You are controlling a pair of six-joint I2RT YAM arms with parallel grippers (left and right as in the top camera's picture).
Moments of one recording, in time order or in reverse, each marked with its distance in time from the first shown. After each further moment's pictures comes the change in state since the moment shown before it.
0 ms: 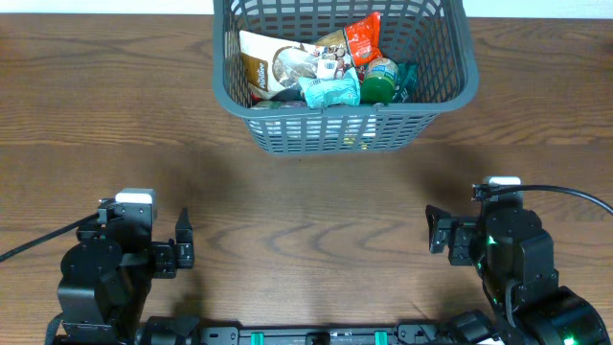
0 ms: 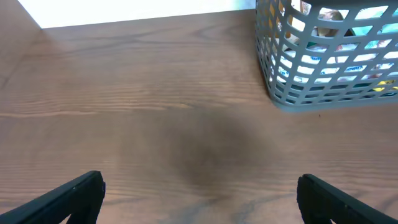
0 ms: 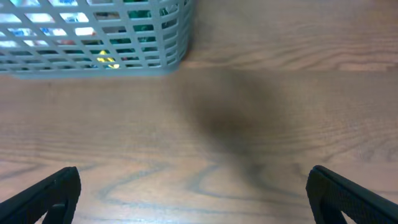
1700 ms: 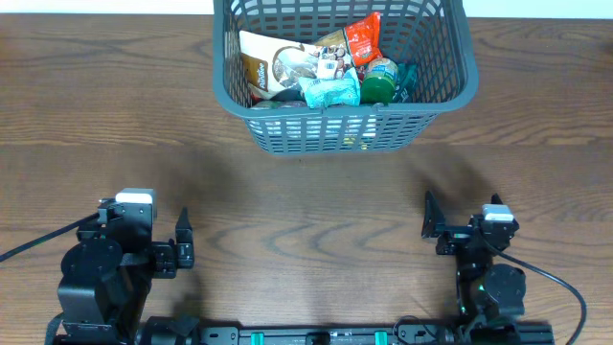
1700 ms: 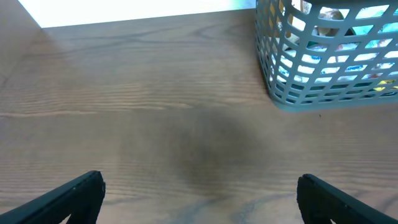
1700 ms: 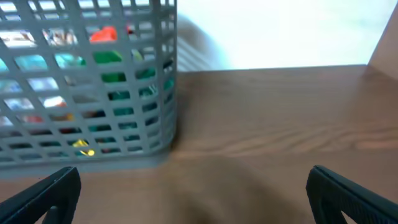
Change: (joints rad) left arm 0.000 0.000 -0.001 0.000 0.000 0.000; right arm -0.257 -0.608 -0.825 0.841 -0.156 -0.175
